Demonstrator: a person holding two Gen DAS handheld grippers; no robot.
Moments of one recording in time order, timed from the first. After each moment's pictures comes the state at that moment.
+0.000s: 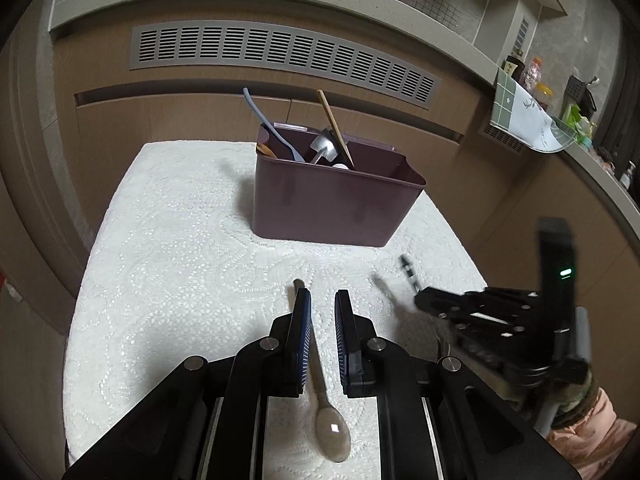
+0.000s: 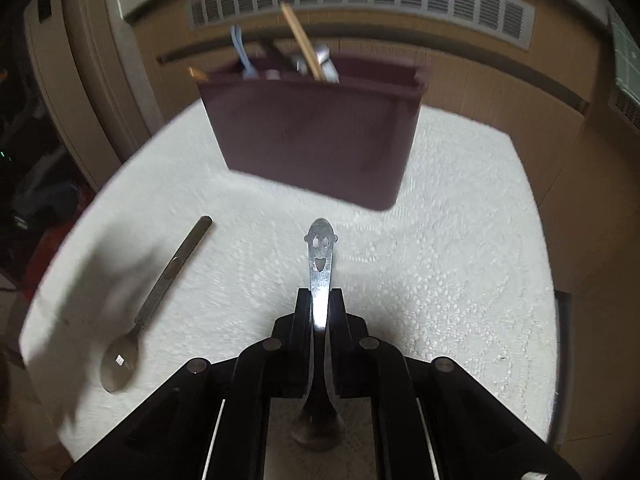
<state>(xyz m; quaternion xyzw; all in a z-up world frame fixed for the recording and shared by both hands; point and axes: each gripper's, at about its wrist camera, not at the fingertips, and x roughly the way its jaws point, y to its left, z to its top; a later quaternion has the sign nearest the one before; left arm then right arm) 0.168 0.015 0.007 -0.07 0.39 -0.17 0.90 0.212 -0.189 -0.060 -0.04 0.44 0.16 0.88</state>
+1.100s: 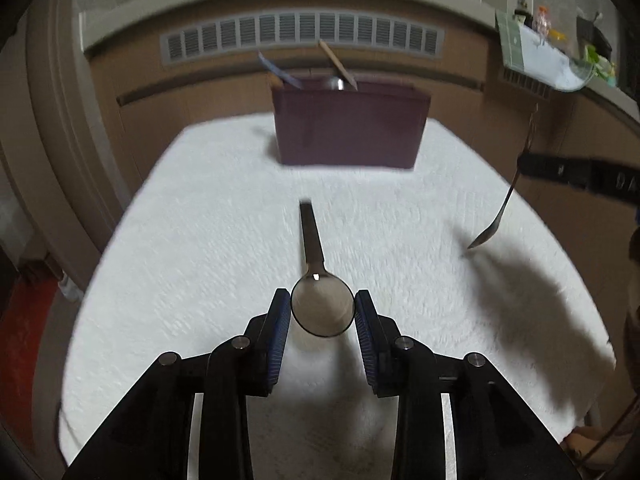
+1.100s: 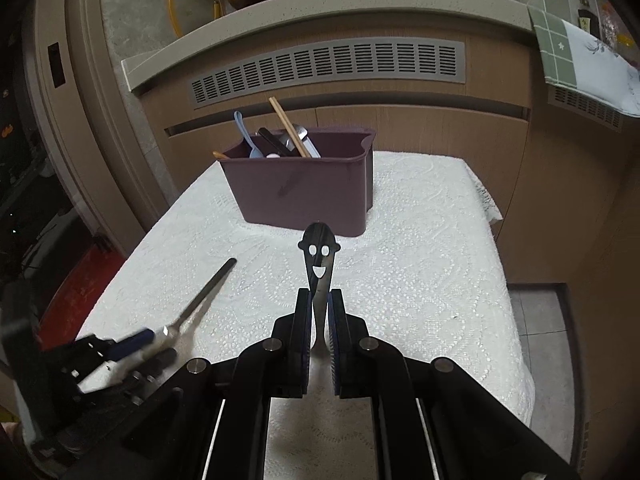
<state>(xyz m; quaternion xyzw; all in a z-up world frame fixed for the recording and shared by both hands) 0.080 -0.020 -0.042 0.02 0.36 -0.07 0.93 0.143 -0.222 -0.007 0.02 0.37 0.14 0.92</state>
